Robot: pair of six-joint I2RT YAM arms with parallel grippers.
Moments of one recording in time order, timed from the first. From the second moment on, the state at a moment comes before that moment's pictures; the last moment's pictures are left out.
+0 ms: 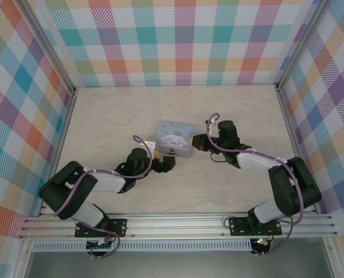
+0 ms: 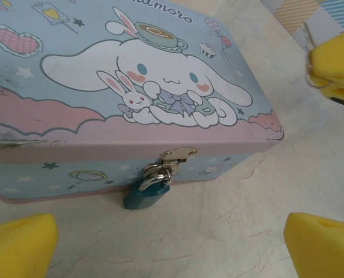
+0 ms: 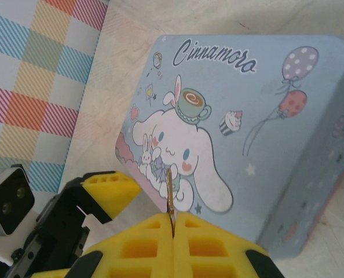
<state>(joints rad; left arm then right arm) -0.66 1.52 0.39 0.72 0.10 -0.48 0.43 1.50 0.69 0.28 -0.55 0.70</state>
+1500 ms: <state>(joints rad) -0.62 1.87 0.54 0.97 0.29 -0.57 0.44 1.71 0.79 0.37 -0.60 0.69</state>
